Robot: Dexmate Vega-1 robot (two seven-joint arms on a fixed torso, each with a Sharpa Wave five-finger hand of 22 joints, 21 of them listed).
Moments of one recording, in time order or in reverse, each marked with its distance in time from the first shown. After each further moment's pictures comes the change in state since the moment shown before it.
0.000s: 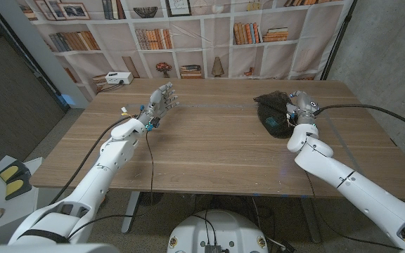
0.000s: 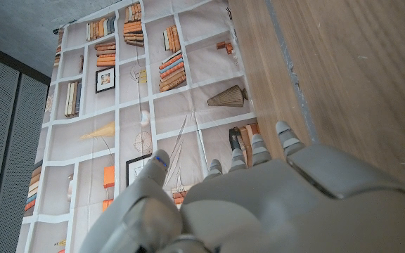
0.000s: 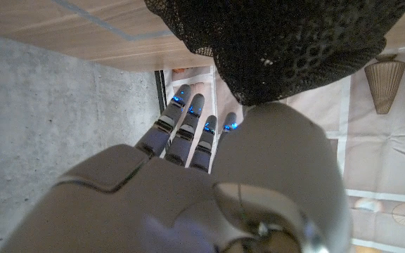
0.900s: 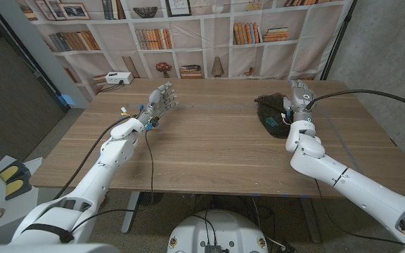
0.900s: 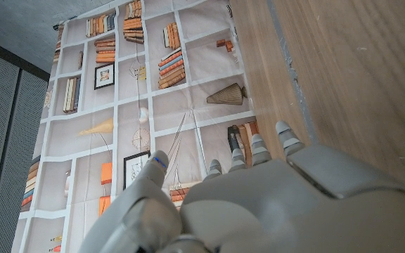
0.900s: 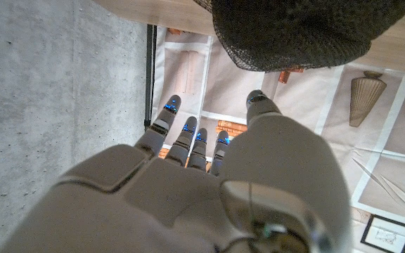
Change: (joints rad) left arm -0.031 -0.013 -0.005 0.069 -0.003 -0.023 -0.031; left_hand -0.010 -0.010 -0.008 0.000 0.000 0.004 -0.004 0.000 -0.002 0.000 0.000 0.000 0.000 0.006 -0.005 0.000 0.000 0.000 0.000 0.000 0.000; right arm 0.026 -0.018 -0.059 0.022 -0.254 -0.014 0.065; right_hand -0.180 0.090 -0.026 0.080 -0.054 -0.030 -0.005 -0.186 0.000 -0.060 -0.005 -0.051 -0.051 -0.191 0.006 -0.031 -0.134 -0.077 0.024 -0.086 -0.008
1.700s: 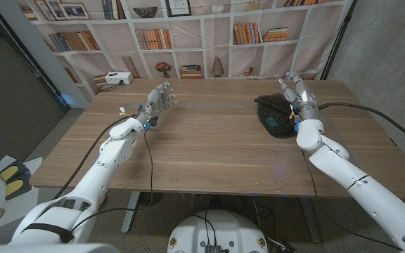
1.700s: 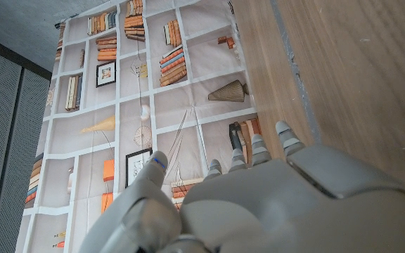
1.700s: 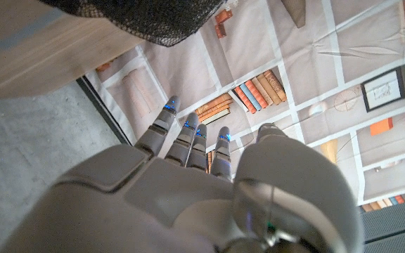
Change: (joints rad) left arm 0.002 0.002 -0.010 -0.001 -0.002 -0.007 -0.004; left_hand -0.004 -0.004 -0.004 0.004 0.000 0.000 0.000 0.000 0.000 0.000 0.000 0.000 0.000 0.000 0.000 0.000 0.000 0.000 0.000 0.000 0.000; right arm -0.143 0.076 0.323 0.084 0.444 0.707 -0.011; right_hand -0.314 0.010 -0.063 0.156 -0.084 0.023 0.022 -0.037 0.000 0.052 0.073 -0.016 -0.038 0.027 0.007 0.007 -0.039 0.001 -0.002 -0.016 0.003
